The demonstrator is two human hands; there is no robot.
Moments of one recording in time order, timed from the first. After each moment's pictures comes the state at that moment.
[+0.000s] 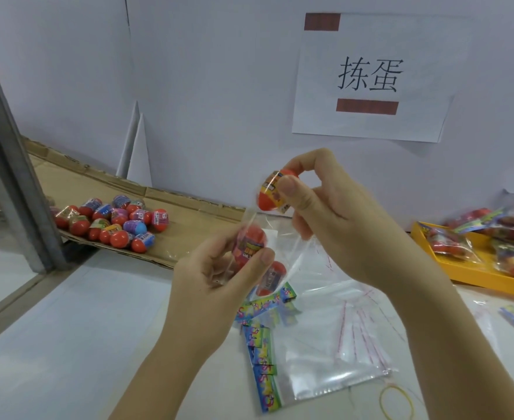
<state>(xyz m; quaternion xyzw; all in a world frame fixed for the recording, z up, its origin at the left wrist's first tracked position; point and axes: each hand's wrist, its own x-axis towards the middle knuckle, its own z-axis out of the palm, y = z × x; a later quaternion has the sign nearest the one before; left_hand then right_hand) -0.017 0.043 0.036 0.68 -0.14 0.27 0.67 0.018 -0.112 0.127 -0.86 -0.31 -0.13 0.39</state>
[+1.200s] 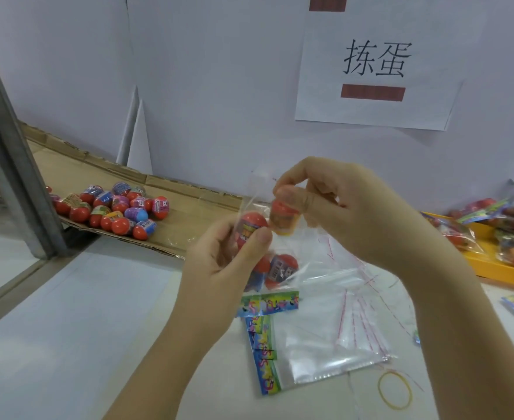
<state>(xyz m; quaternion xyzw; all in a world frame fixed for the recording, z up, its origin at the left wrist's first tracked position) -0.018 0.034 0.040 0.65 -0.10 0.21 0.73 0.023 -0.121 0.128 -0.88 -0.33 -0.10 0.33</state>
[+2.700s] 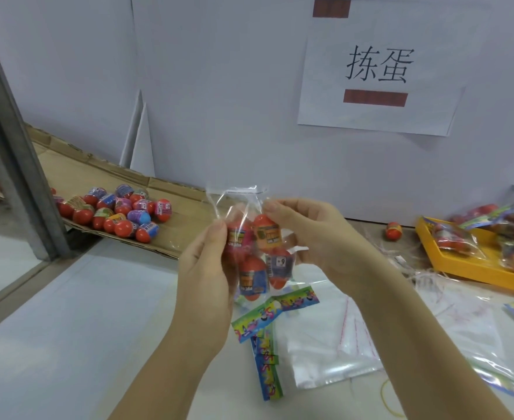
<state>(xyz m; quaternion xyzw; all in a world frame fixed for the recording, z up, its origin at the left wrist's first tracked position) -0.006 0.031 0.034 0.44 0.01 0.21 0.88 0.044 -0.094 0.088 -0.76 -0.15 0.11 0.63</state>
